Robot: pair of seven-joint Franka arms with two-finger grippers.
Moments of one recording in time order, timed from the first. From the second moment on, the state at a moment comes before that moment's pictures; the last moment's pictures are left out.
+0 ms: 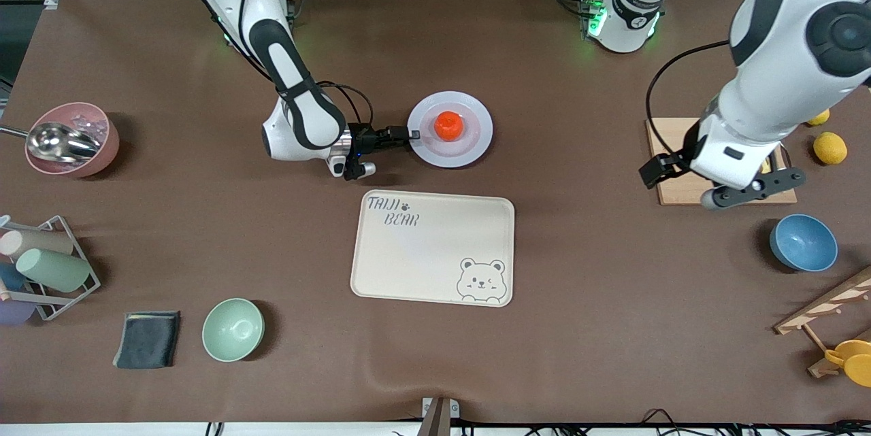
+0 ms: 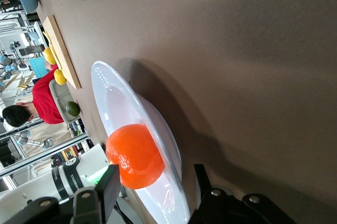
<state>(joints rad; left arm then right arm) 0.44 0.18 -0.74 -1.60 0.17 1.74 -0.58 0.64 0.51 -0.05 -2.22 1.61 2.13 -0.75</state>
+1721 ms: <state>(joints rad) 0.02 0.09 -0.06 -1.44 0.06 1.53 -0.09 0.76 0.52 -0.05 -2.19 1.81 2.21 -0.82</state>
